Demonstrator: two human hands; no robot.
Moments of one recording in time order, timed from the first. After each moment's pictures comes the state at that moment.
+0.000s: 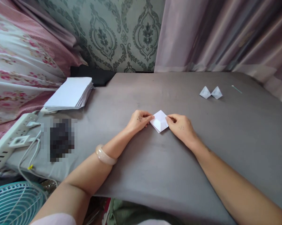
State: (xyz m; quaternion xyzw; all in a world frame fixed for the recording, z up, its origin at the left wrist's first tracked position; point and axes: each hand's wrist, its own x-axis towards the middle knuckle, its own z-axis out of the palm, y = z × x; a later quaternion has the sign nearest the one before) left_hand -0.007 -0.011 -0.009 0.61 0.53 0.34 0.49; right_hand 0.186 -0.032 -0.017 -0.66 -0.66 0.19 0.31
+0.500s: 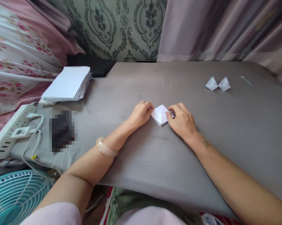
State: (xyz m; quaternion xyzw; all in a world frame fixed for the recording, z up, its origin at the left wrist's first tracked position) left_hand -0.013 -0.004 -0.018 0.78 0.52 0.26 0.23; right_hand 0.177 -0.041 -0.021 -0.65 -0.72 0.05 0.26
